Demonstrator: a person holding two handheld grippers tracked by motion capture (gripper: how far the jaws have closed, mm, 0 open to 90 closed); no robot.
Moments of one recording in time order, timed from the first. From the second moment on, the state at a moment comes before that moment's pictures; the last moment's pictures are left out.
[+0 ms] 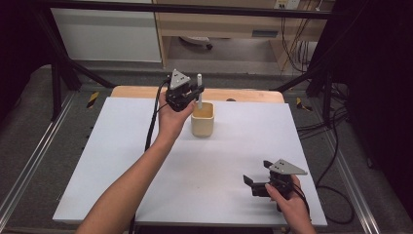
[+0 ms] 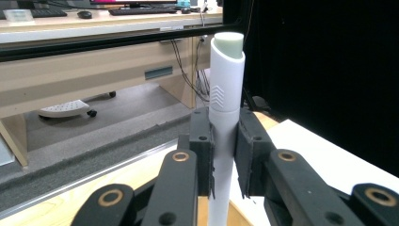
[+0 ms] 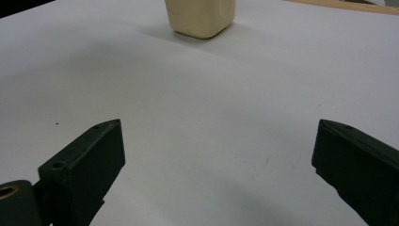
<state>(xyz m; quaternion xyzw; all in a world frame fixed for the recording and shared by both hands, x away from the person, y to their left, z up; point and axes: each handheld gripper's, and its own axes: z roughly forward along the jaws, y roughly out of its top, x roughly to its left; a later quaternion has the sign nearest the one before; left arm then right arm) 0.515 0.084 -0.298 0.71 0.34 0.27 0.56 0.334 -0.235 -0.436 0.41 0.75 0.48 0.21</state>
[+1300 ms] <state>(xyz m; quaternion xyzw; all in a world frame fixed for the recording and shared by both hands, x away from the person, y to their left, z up) 0.538 0.070 -0.338 0.71 0.38 0.24 0.54 0.334 -0.237 -0.436 0.41 0.76 0.47 0.21</state>
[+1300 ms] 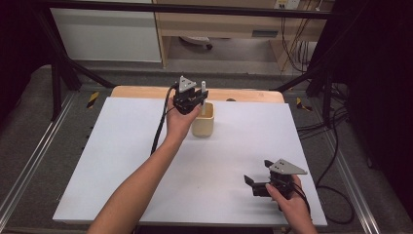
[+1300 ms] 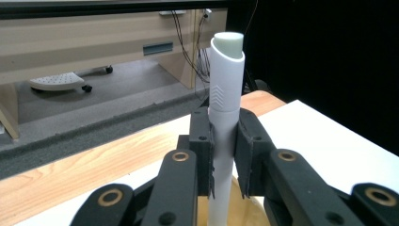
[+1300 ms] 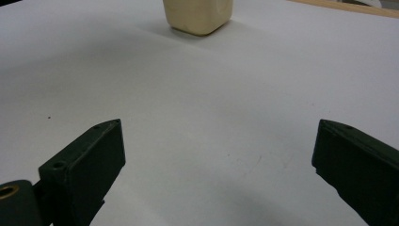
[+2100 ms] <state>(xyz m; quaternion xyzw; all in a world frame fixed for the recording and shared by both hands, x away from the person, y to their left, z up) 0.533 0.069 -0.360 0.72 0.38 0.23 0.53 0.334 -0.234 -0.437 0.40 0.76 0.46 0.21</state>
